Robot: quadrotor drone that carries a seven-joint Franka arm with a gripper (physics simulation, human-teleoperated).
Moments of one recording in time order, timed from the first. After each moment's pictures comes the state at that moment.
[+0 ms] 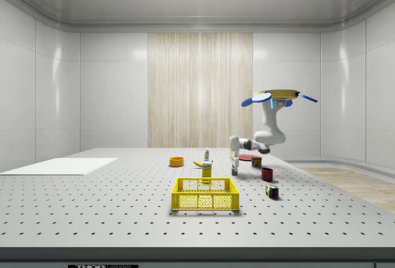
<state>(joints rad) -1.12 -1.32 1.28 -2.87 -1.91 1.41 1.64</state>
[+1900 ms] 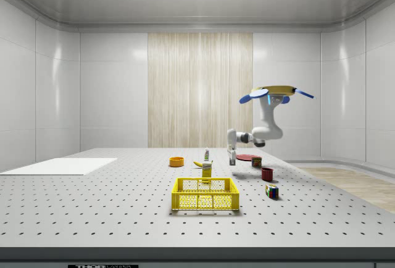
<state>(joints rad) -1.18 -1.40 1.40 -2.86 -1.78 1.45 1.68</state>
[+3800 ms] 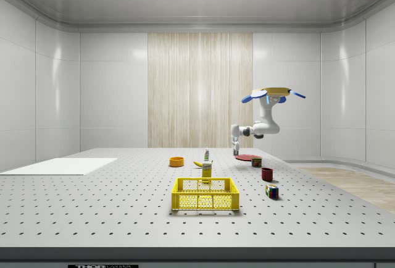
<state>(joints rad) -1.19 -1.50 1.45 -2.86 -1.71 1.54 1.70</state>
